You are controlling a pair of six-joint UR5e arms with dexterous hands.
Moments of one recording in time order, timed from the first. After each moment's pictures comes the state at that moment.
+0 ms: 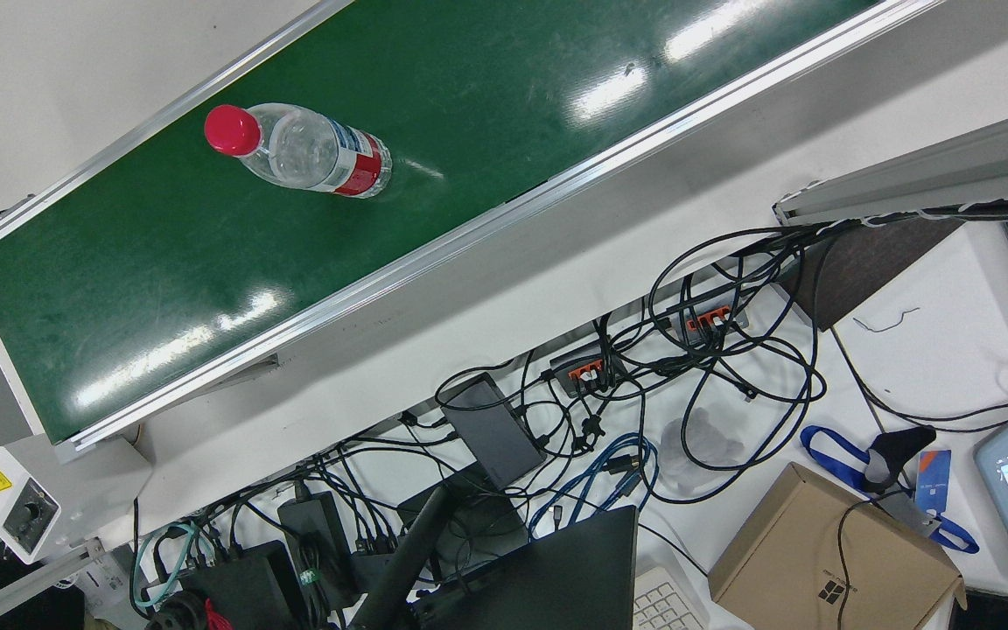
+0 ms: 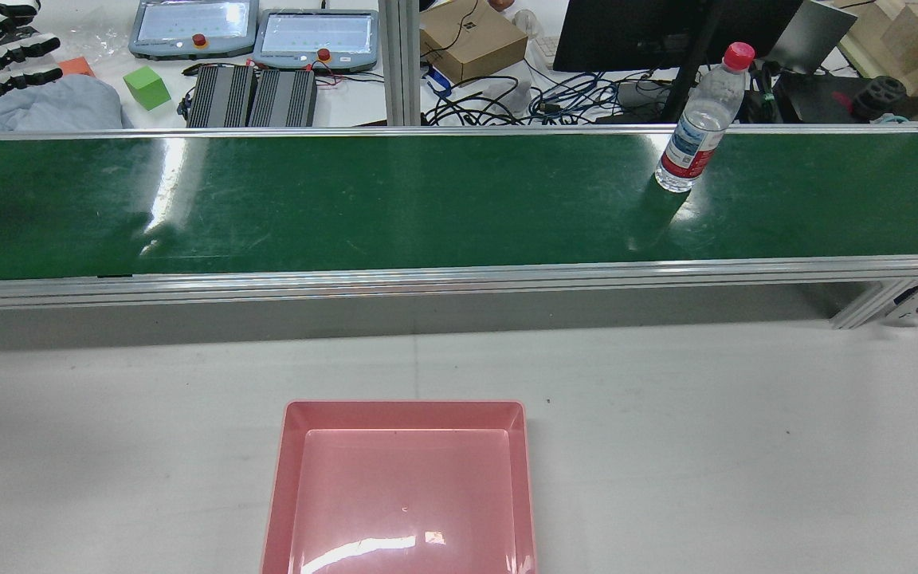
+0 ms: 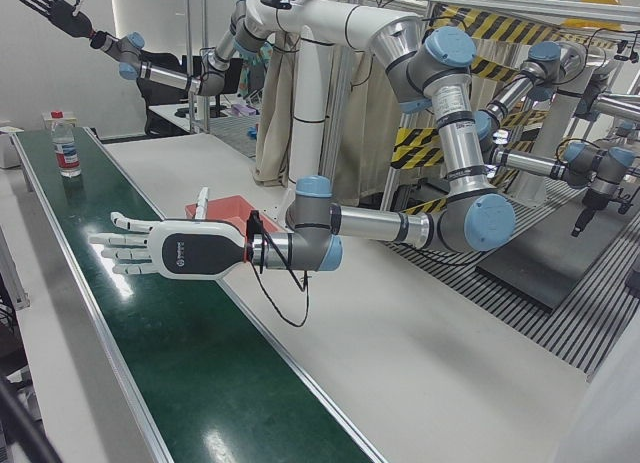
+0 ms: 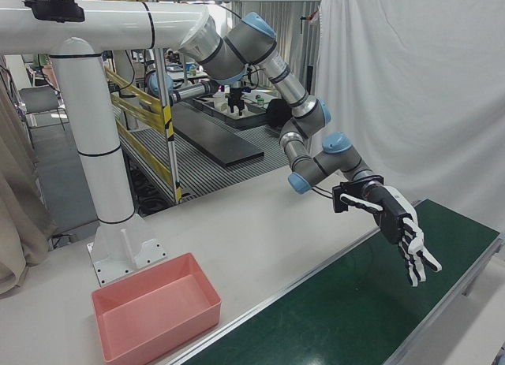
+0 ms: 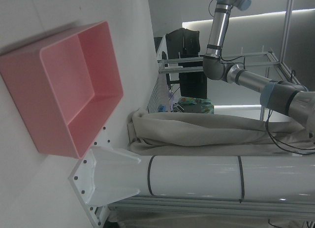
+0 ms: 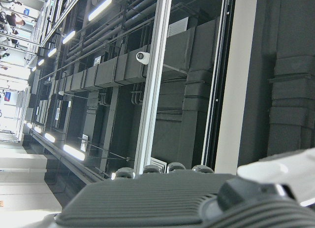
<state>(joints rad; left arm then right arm) -1.20 -1.80 -1.80 0.06 1.59 0.28 1.96 -1.51 1.49 -2.61 -1.55 -0.04</state>
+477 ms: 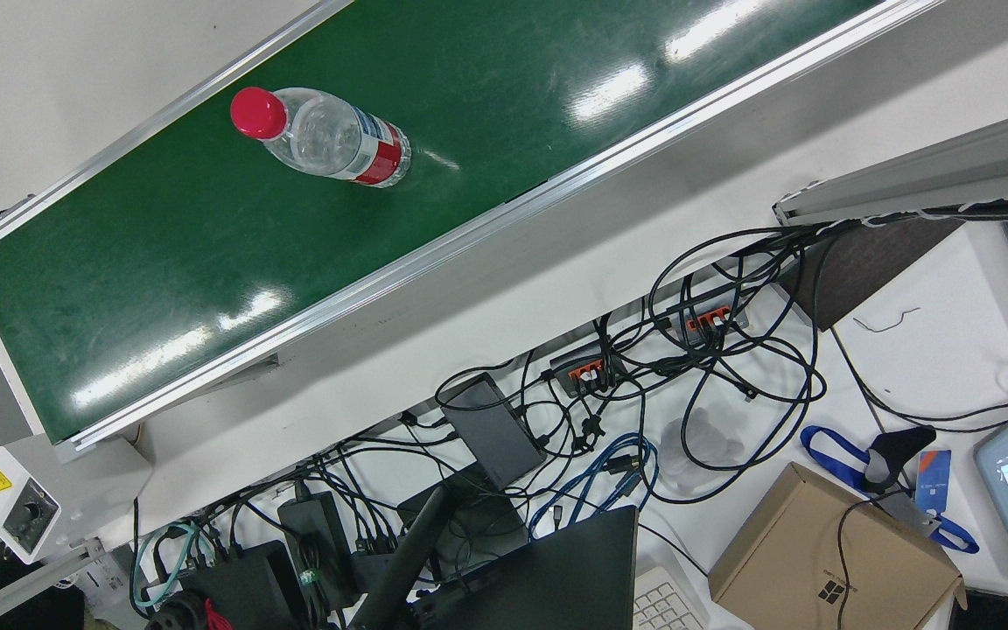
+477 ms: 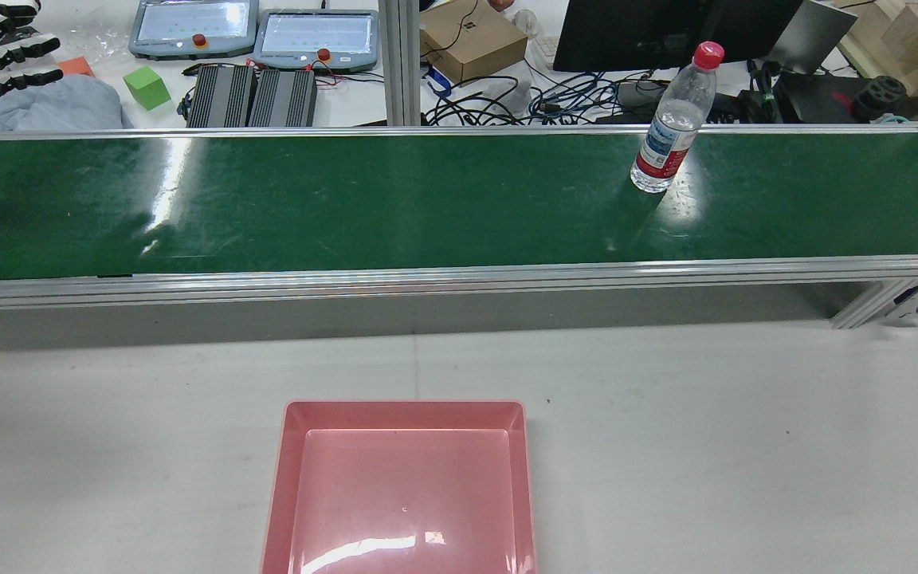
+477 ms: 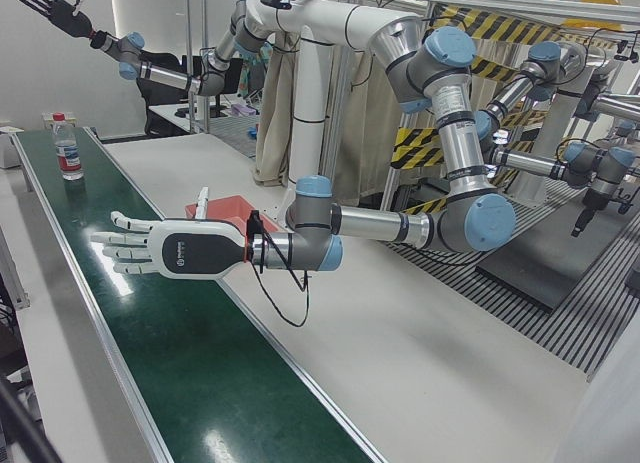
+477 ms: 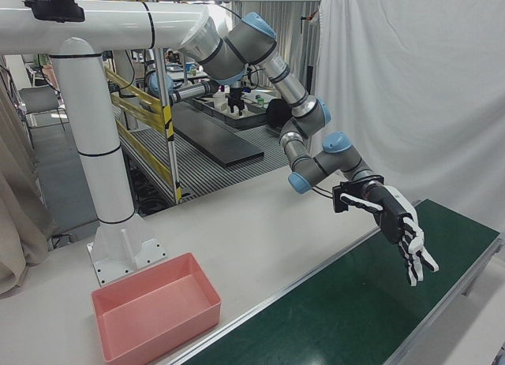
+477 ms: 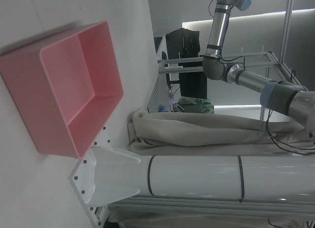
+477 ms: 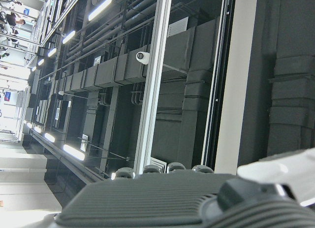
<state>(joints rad) -1.20 -1.80 -1.80 0.06 1.59 0.28 1.96 -1.51 1.49 -2.61 -1.55 -0.04</state>
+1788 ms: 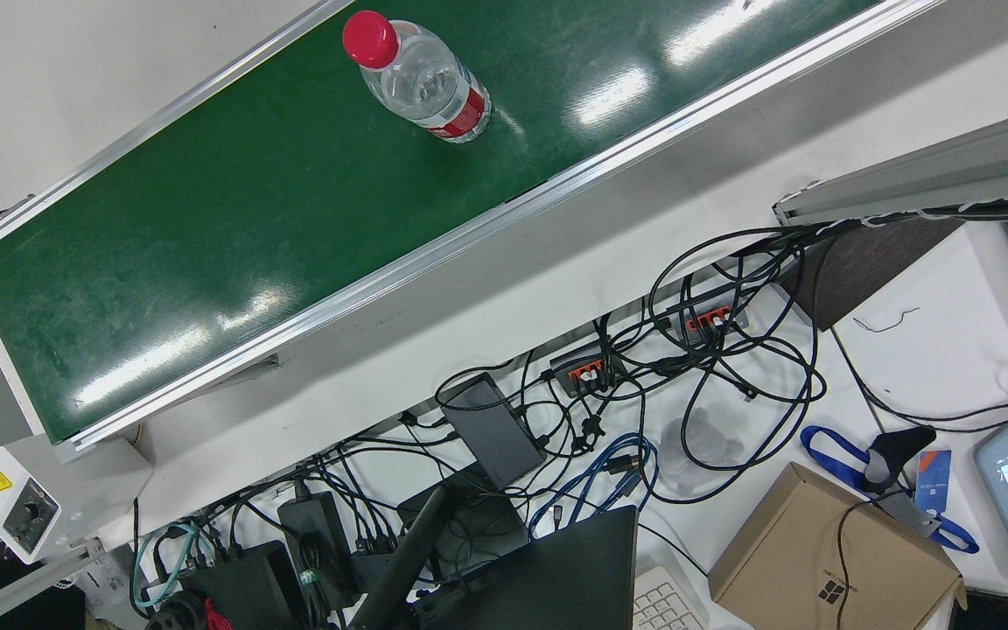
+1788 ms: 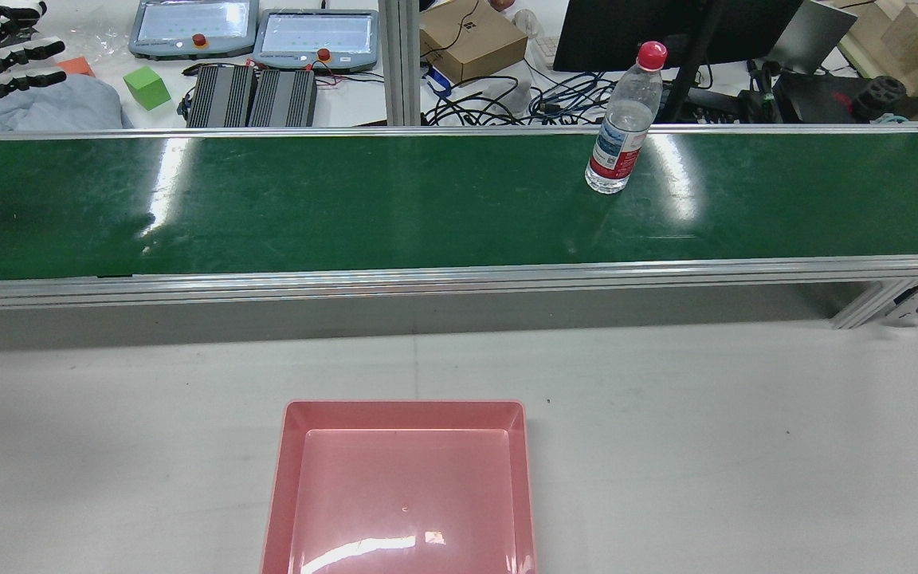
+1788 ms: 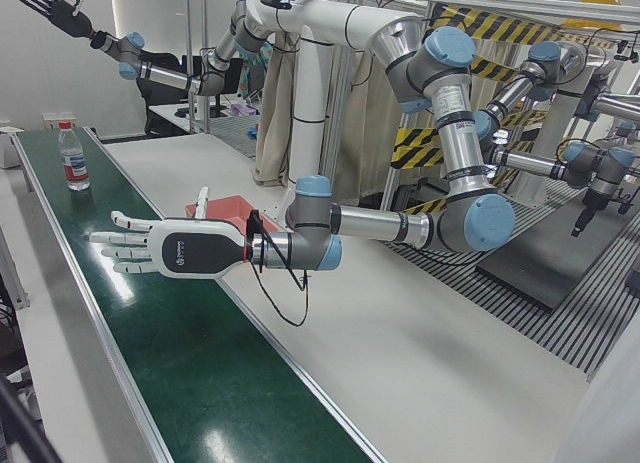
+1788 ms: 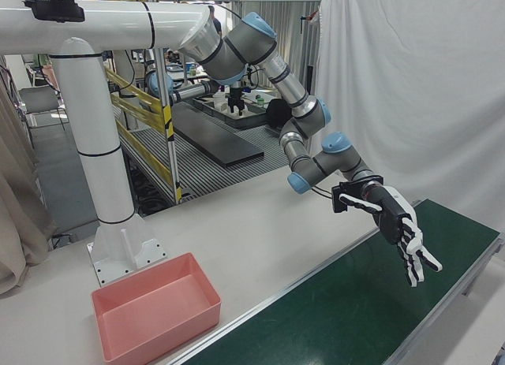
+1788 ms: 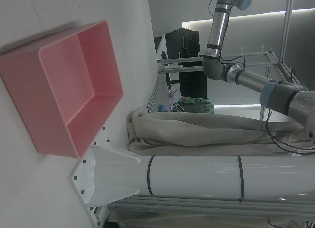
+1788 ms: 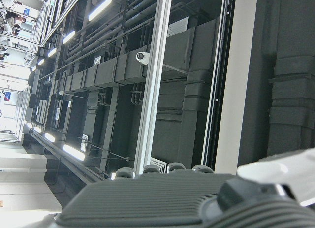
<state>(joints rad) -1.20 -1.80 -1.81 0.06 1.59 0.28 1.96 -1.51 1.49 -2.61 -1.55 -0.04</state>
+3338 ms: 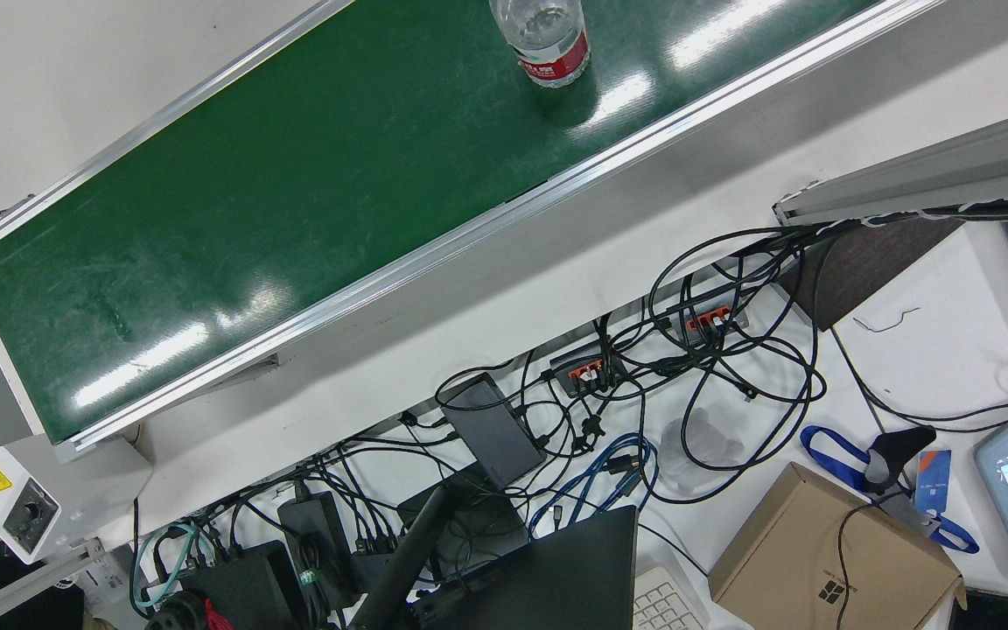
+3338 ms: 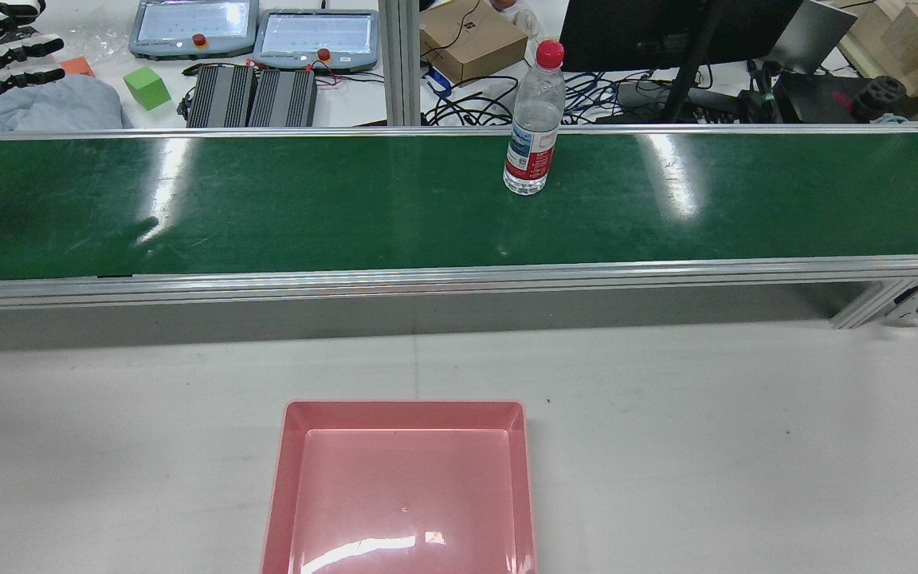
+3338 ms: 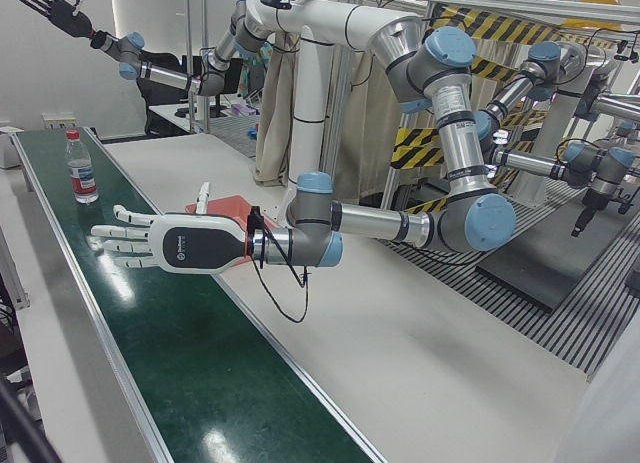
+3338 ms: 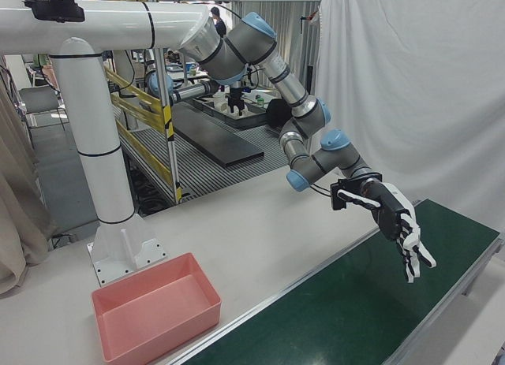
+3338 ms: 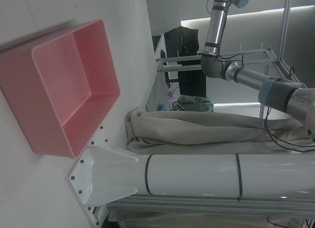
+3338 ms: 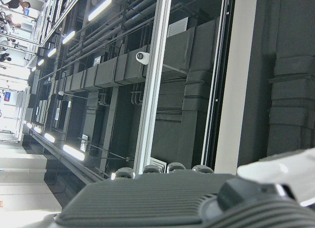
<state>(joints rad) -1.20 -1.80 -1.83 0.07 1.59 0.28 1.96 -1.51 1.49 -2.61 -1.55 -0.04</state>
